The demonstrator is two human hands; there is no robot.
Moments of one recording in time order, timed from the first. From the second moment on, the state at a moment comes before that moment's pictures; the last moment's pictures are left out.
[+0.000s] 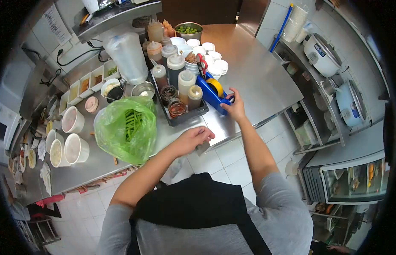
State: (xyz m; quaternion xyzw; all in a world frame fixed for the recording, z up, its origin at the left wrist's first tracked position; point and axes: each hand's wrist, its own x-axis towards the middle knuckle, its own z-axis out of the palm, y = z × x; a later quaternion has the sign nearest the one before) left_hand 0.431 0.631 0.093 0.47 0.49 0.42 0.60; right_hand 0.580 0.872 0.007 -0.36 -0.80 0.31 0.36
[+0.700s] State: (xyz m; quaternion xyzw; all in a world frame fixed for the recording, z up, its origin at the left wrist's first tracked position) left_hand 0.495 0.756 0.001 0.19 0.54 0.58 0.58; right_hand 0.664 0.715 0.141 -0.36 -0.67 0.48 0.43
